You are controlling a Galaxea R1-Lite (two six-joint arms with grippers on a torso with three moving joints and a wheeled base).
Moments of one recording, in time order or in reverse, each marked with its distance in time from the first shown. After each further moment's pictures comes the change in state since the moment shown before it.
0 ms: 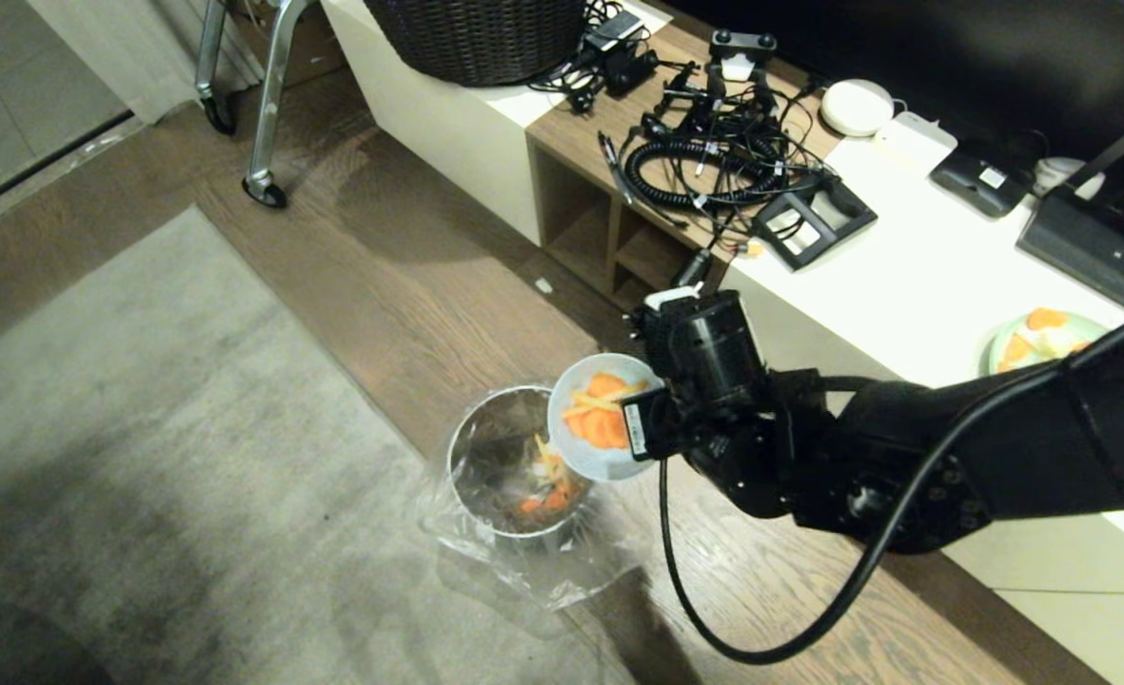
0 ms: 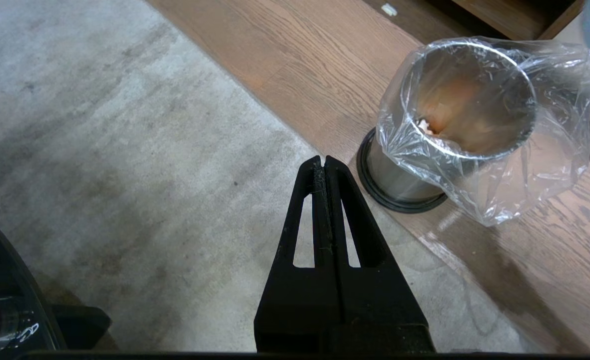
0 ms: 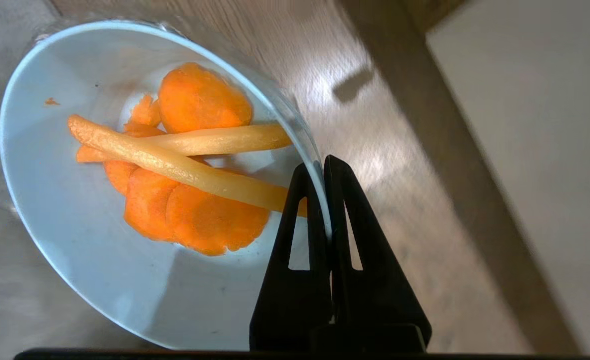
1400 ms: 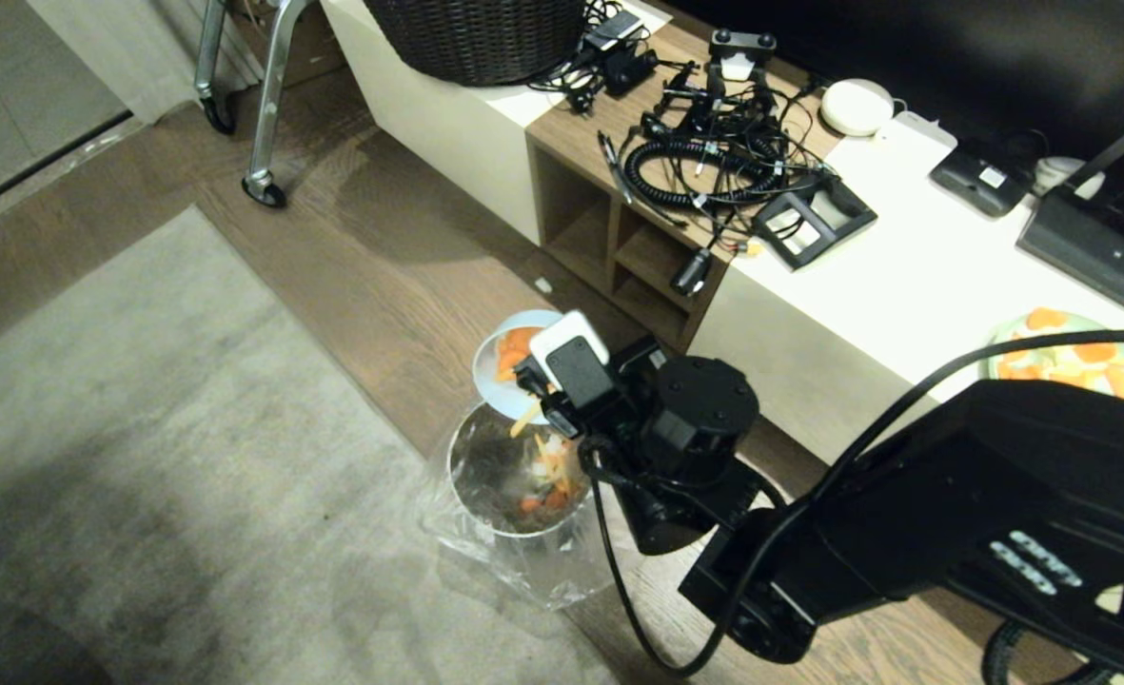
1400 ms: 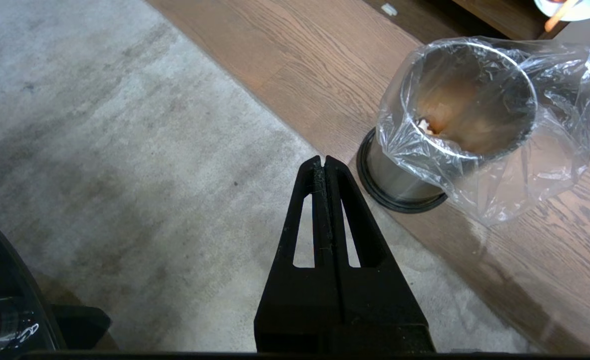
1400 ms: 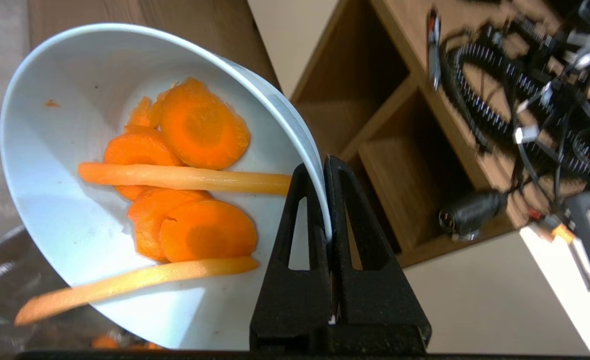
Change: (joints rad) left arm 0.000 0.000 0.000 0.000 0.000 0.000; right arm 0.078 0.254 0.109 -1.120 0.032 -0.796
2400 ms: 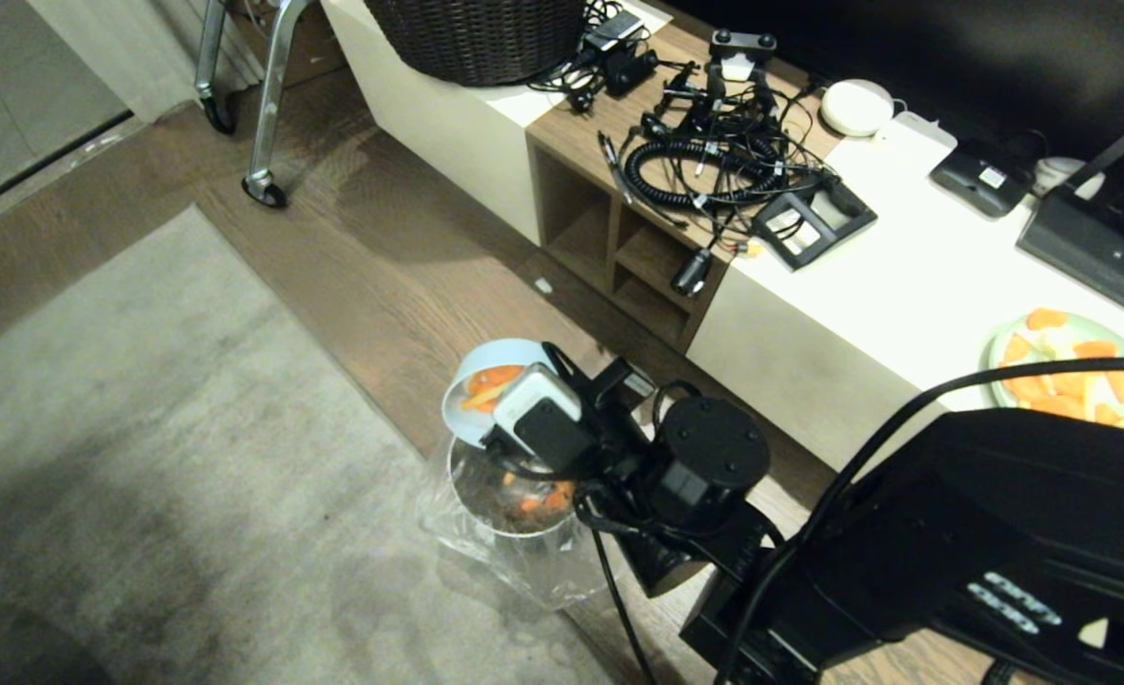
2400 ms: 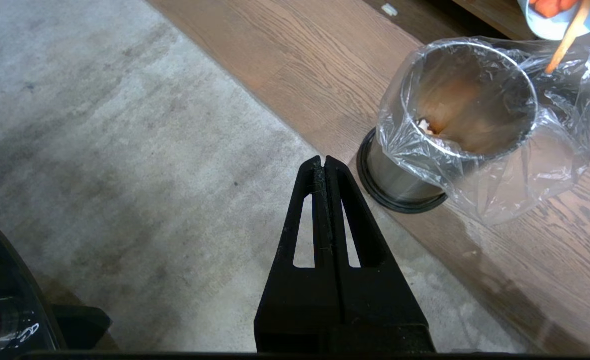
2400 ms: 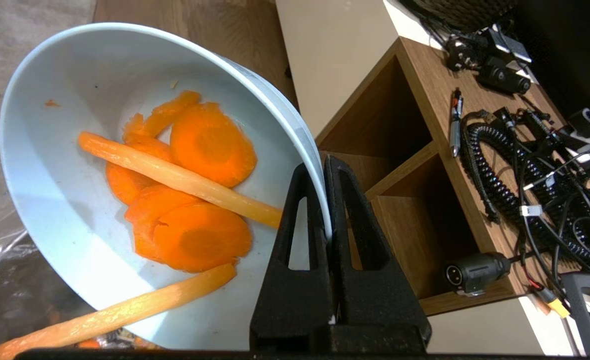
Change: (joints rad) left arm 0.000 0.000 0.000 0.000 0.000 0.000; right arm 0.038 0.016 0.075 -0.127 0.134 -0.171
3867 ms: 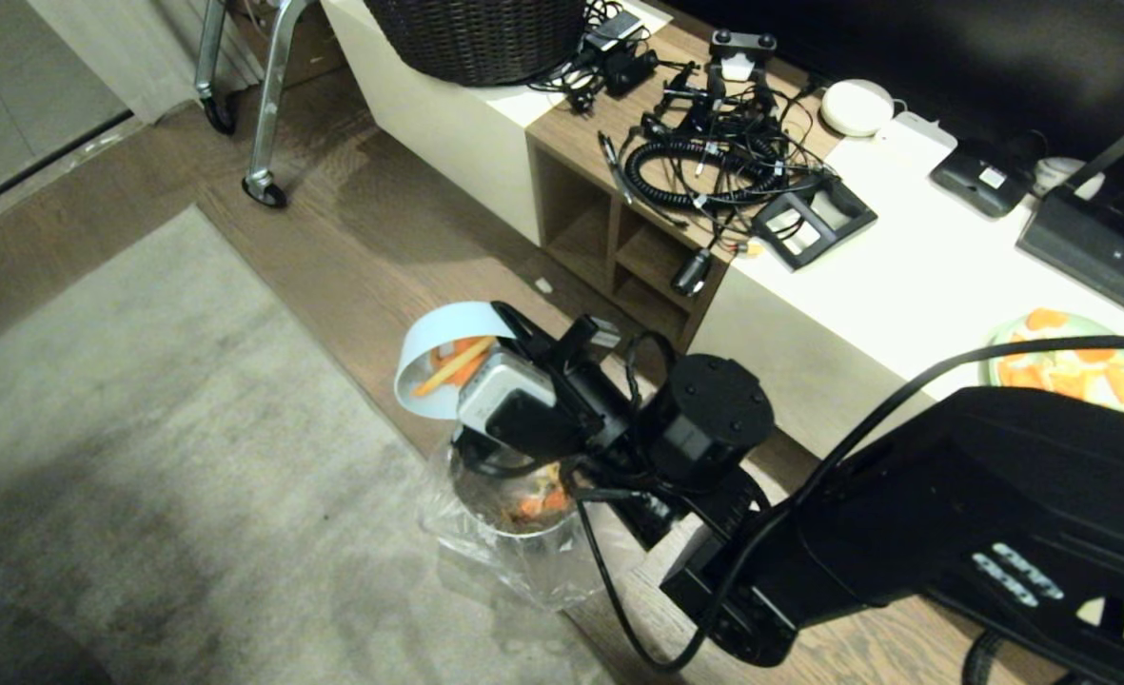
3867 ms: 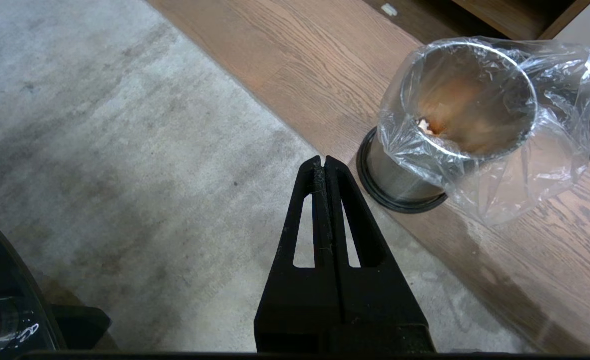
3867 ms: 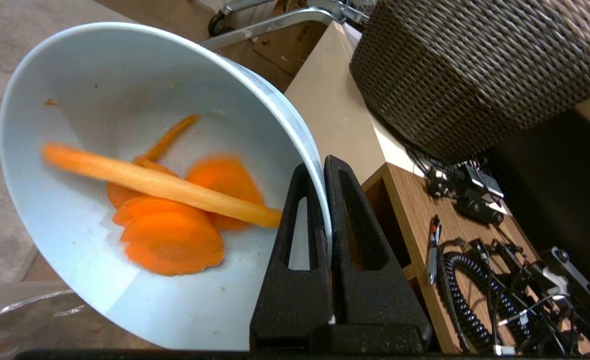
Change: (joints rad) left arm 0.000 0.000 0.000 0.000 0.000 0.000; right arm -0.017 0.003 -0.126 0.000 0.265 -0.145
